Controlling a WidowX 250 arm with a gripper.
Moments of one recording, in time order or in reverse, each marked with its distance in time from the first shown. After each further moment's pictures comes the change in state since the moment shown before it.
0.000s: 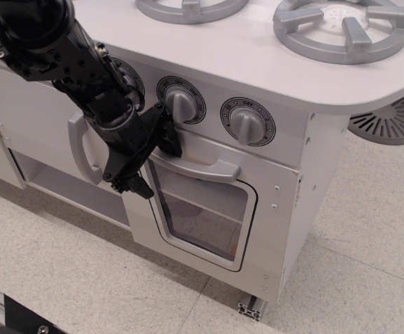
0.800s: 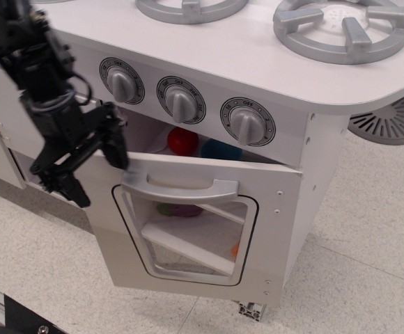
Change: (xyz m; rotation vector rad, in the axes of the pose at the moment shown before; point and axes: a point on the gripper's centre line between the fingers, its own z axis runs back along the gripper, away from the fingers) arm 0.016 0.048 0.056 0.209 0.035 -0.025
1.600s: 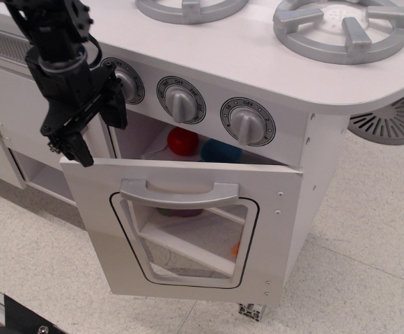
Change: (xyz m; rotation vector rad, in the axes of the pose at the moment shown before) arm 0.023 -0.032 0.017 -0.053 -0.174 0.116
